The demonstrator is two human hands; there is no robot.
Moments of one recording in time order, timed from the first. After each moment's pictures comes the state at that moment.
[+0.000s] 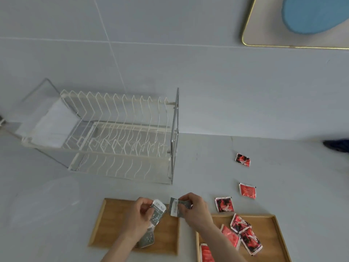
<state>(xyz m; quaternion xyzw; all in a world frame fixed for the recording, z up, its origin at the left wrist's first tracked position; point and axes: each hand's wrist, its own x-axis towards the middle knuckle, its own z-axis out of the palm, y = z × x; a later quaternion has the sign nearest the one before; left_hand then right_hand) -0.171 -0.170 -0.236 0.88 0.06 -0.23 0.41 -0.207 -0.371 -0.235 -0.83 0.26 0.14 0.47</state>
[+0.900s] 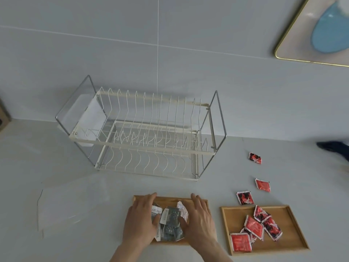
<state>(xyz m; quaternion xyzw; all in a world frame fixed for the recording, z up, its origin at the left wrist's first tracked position) -0.161 -0.060 -0.235 0.95 -0.12 -0.16 0.24 -0.228 -0.236 -0.232 -0.96 0.16 0.13 0.20</state>
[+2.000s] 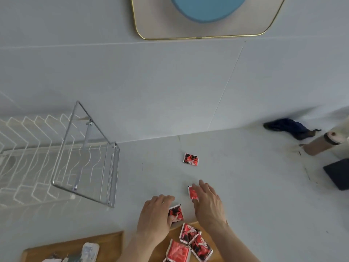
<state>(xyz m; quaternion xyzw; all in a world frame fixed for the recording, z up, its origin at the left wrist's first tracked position) -0.174 -0.401 -0.244 0.91 -0.33 -0.22 0.12 -0.243 -0.567 -0.253 -0.93 0.28 0.11 0.21</state>
